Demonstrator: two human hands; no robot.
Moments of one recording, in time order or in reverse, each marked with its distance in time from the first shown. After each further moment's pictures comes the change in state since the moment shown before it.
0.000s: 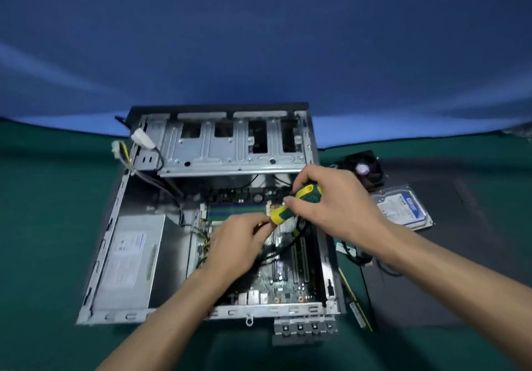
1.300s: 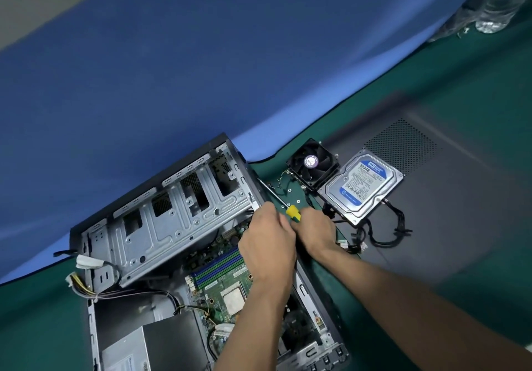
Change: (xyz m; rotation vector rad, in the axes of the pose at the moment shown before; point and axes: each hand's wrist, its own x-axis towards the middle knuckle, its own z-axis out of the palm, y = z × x) left_hand 0.064 0.104 0.062 0.318 0.065 -0.089; right_hand 0.031 0.137 0.106 0.096 0.139 0.774
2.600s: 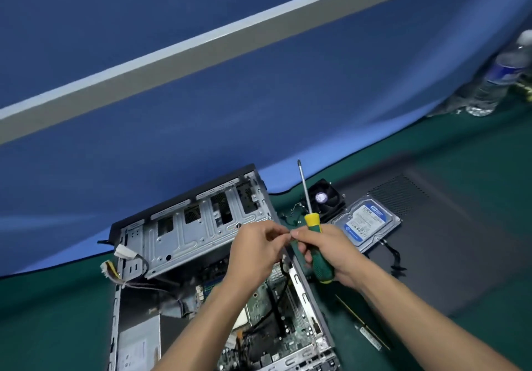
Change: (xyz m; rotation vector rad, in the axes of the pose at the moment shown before) left_hand -0.002 -0.020 -0.083 -0.502 -0.271 0.183; right_hand -0.083 -0.031 -0.105 1.117 -0.432 -0.098
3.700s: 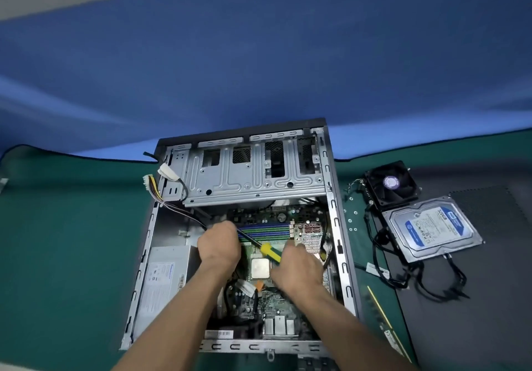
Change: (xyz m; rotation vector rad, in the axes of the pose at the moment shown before) left_hand -0.019 -0.167 -0.018 0.849 -0.024 -0.702; right_hand 0.037 0.110 0.097 -1.486 -0.088 0.106
